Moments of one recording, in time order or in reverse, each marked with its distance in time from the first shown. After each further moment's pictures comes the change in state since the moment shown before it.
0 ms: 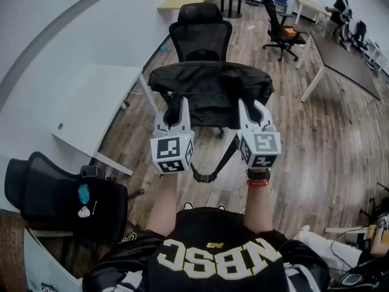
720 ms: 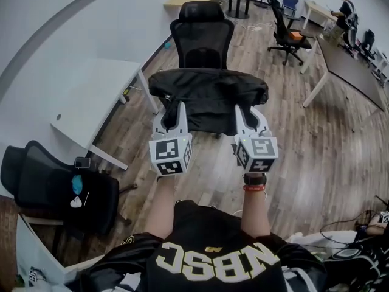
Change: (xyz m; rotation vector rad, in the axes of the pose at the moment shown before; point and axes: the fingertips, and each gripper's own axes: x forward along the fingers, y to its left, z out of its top) left arm 0.002 -0.041 -0.036 0.014 0.070 0.085; right arm -0.015 -0.037 -0.041 0.072 0.035 0.075
